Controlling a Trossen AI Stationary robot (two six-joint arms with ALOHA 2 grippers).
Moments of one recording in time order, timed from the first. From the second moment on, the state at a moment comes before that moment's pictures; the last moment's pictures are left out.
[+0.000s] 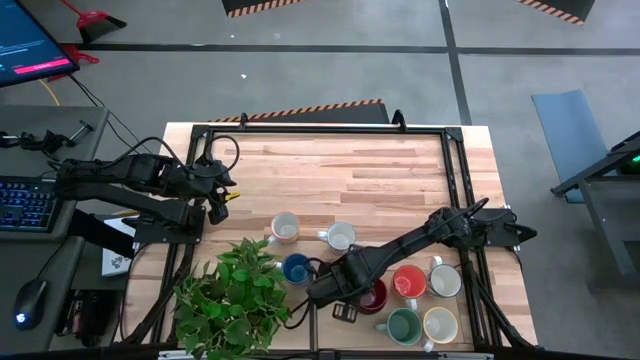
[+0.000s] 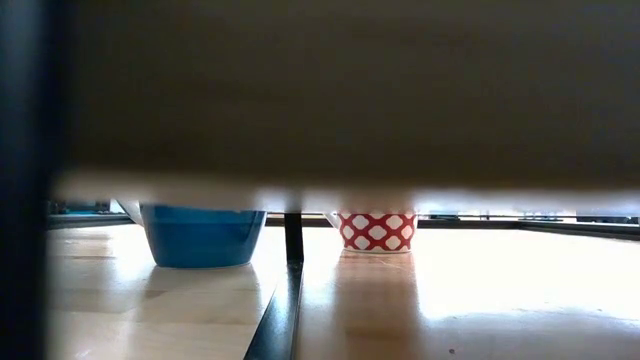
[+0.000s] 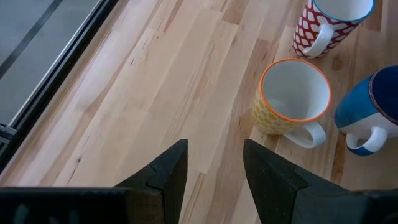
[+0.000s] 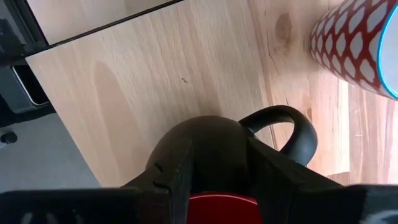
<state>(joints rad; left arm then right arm) -0.09 0.79 0.97 -1.09 -0.34 -0.32 0.47 2.29 2.34 -1.57 -0.03 0.72</state>
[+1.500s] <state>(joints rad) -0.09 0.79 0.97 -1.09 -0.34 -0.37 0.51 2.29 2.34 -1.57 0.12 0.68</state>
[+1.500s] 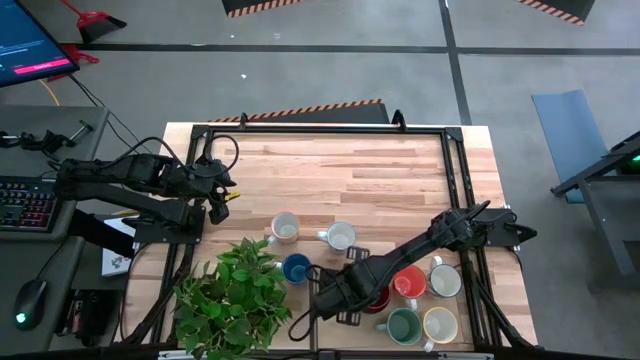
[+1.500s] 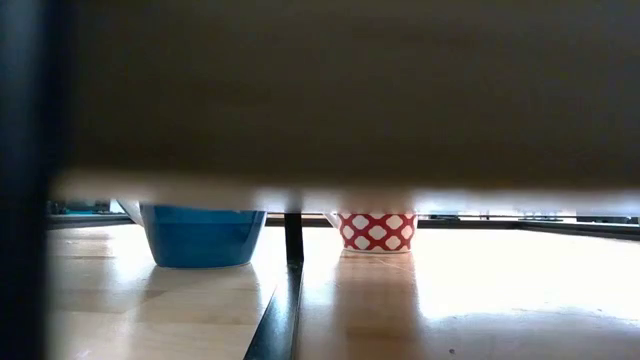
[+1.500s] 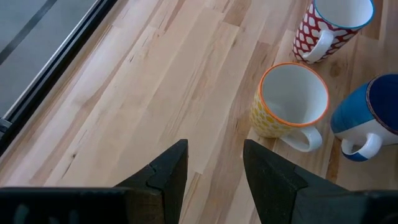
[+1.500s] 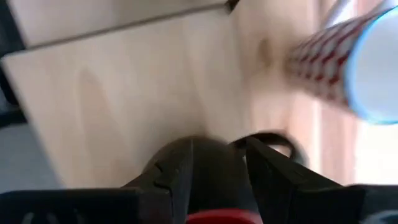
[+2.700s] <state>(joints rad) -0.09 0.78 0.97 -1.10 -0.34 -0.30 0.23 1.86 2.02 -1.57 0.63 0.81</state>
